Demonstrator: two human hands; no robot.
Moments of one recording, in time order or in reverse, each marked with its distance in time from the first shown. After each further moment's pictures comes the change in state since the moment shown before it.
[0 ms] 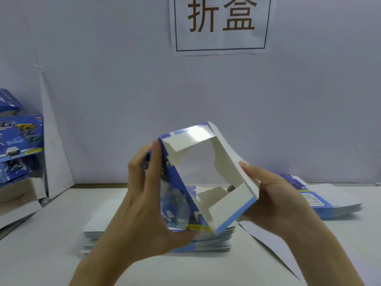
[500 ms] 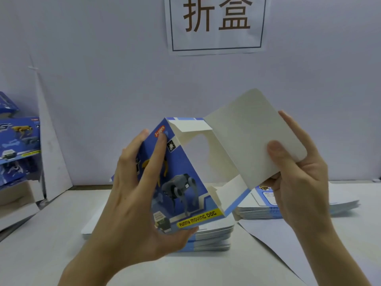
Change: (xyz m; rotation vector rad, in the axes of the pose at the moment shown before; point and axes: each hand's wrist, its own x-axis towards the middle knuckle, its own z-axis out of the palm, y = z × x) left_hand -0.003 -0.003 -0.017 0.041 0.016 0.110; right_hand -0.015 -0.015 0.003 -0.343 0.122 -0.893
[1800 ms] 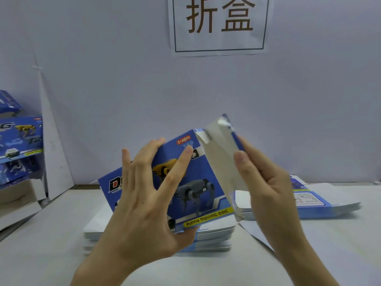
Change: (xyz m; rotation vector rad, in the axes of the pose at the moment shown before) left_hand 0.003 0.010 0.007 0.297 -0.089 -0.011; right_hand -0.024 0.004 0.032 -0.173 -0.204 -0.028
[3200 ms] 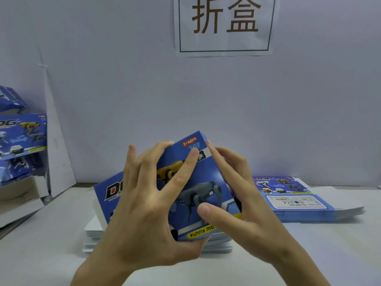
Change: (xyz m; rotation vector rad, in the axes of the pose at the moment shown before) left_hand -0.003 0.000 -0.005 -0.072 0.007 0.015; right_hand -0.013 0.006 0.002 -0.099 -0.457 -0.014
